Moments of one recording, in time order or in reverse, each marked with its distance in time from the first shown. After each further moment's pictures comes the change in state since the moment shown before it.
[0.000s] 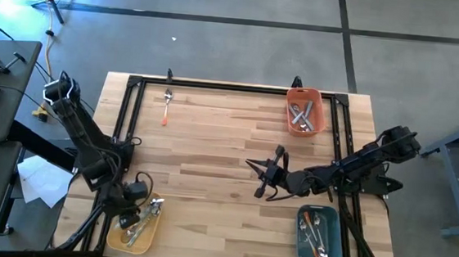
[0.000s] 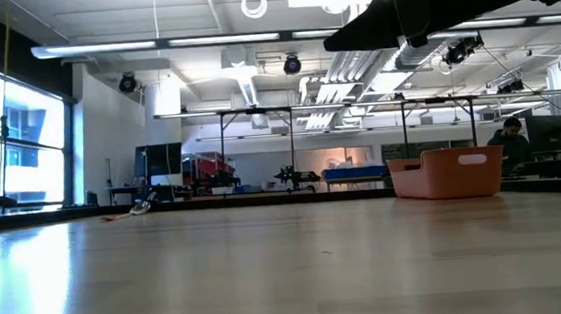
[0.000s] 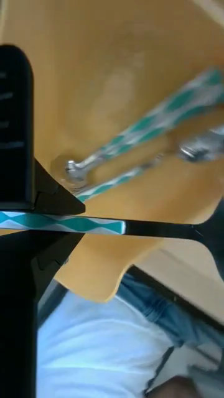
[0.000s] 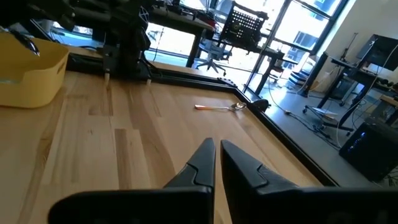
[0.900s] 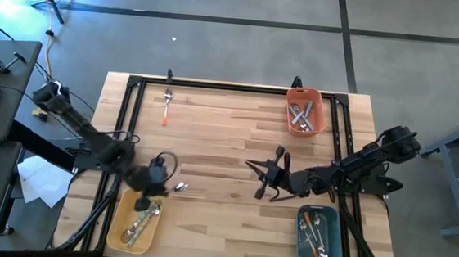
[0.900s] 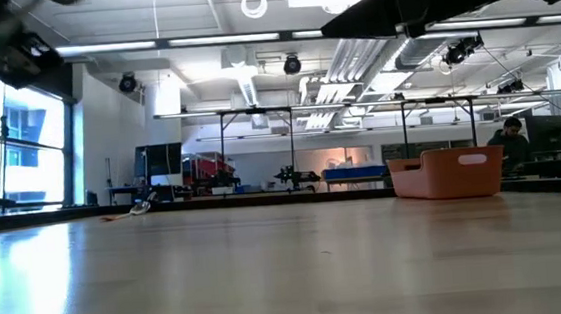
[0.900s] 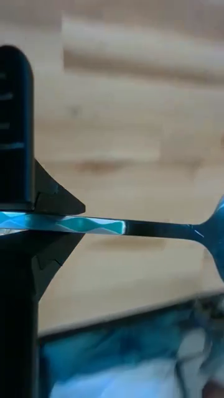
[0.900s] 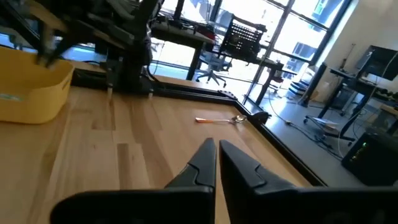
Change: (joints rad) left arm 0.332 -0.080 -0.001 0.057 -0.201 1.030; right arm 0.006 0.000 0.000 0.066 -0.003 -0.045
